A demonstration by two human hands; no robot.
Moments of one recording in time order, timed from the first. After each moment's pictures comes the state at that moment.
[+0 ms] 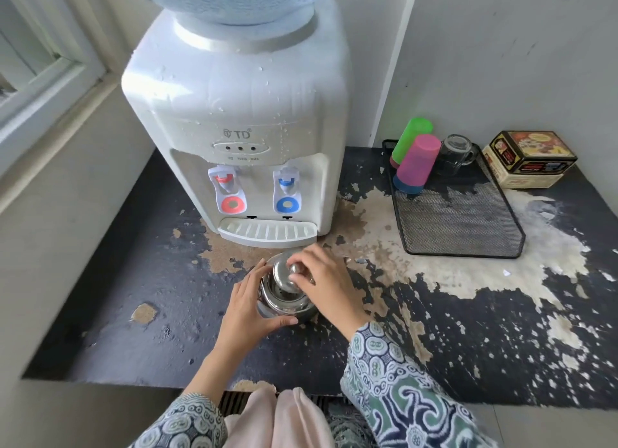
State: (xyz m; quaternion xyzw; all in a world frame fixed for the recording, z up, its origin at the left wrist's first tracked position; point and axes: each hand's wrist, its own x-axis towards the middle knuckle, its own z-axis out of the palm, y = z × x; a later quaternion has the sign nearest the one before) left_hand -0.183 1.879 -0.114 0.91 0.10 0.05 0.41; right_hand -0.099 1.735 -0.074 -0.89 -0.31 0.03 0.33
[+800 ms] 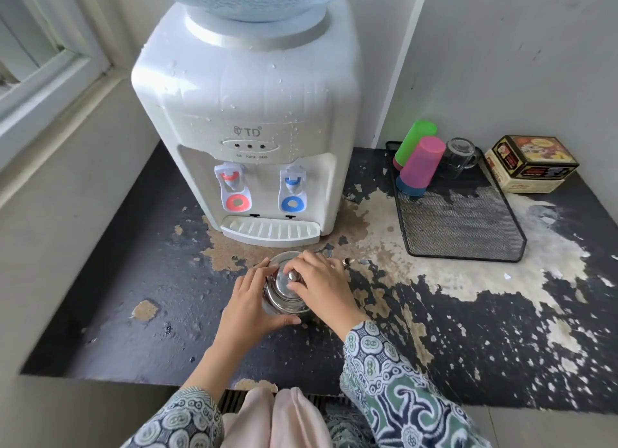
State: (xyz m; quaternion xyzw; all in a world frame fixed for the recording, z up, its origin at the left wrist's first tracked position) left_hand -0.180 1.883 -0.108 0.93 0.10 0.04 0.35; right_hand -0.103 1.747 -0.070 -0.91 -0.33 0.08 0.23
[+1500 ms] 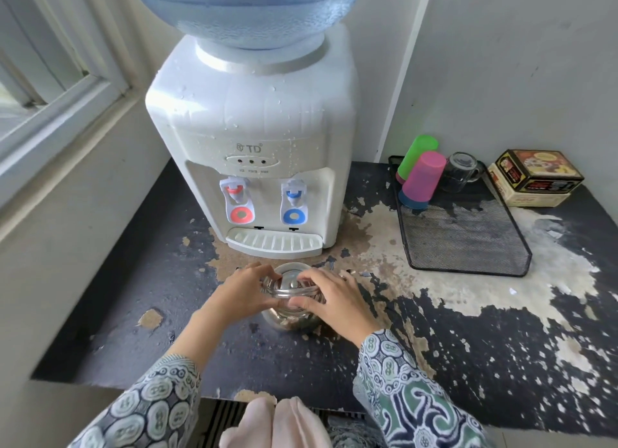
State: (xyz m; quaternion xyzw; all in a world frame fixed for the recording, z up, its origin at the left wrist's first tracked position) left_hand -0.146 1.906 -0.062 0.94 0.08 -0.12 0.32; right_hand -0.100 1.718 -0.059 -0.88 -0.34 0.16 0.28
